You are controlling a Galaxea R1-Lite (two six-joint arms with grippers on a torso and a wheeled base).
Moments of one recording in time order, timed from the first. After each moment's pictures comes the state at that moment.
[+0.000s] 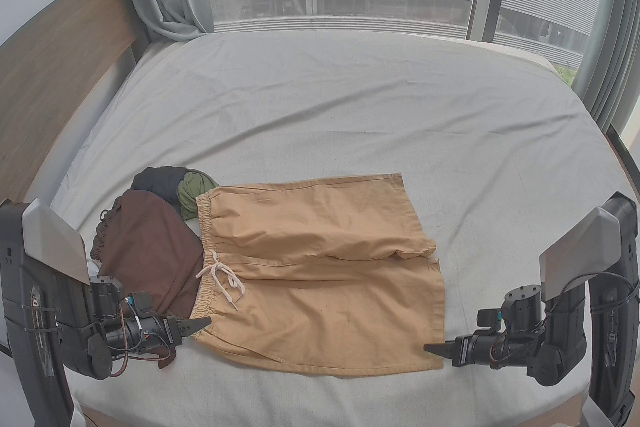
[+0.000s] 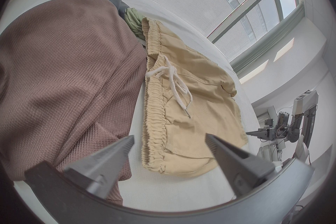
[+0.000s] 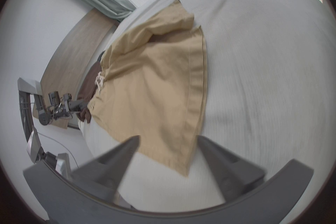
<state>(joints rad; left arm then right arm) 0.06 2.41 -0.20 -1.55 -0.59 -0.20 0.31 2.44 -0.14 -1.54 0.35 0.37</state>
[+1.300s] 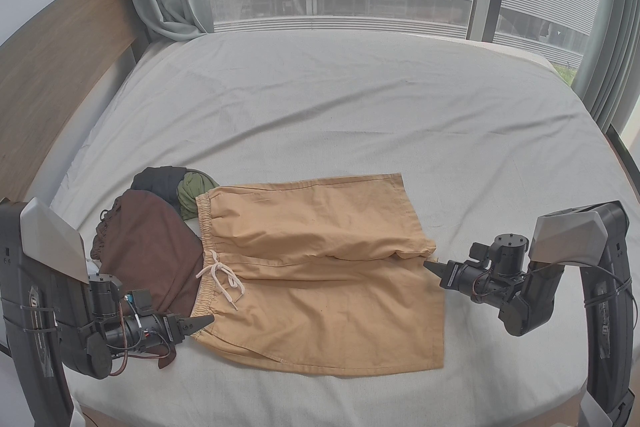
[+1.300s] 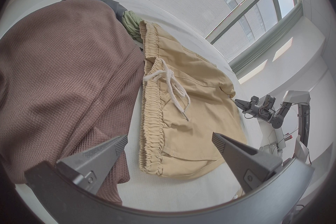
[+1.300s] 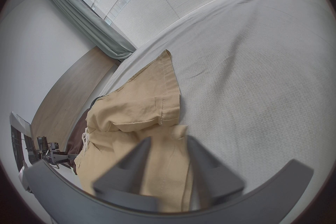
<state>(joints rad) 0.05 2.40 -0.20 -1.55 -0.59 -0.21 0.18 2.55 -0.73 -1.43 0.34 0.46</state>
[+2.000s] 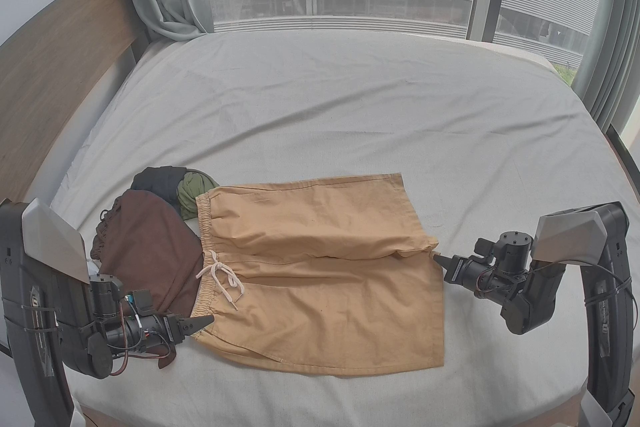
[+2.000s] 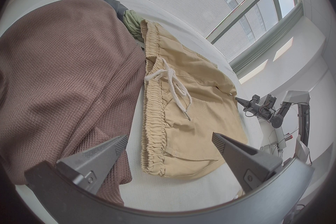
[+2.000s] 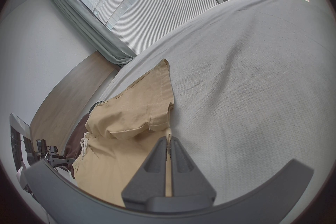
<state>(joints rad) 0.06 2.41 -0.21 -1.55 -0.59 -0.20 0.16 2.56 -0.74 -1.48 0.34 0.46</state>
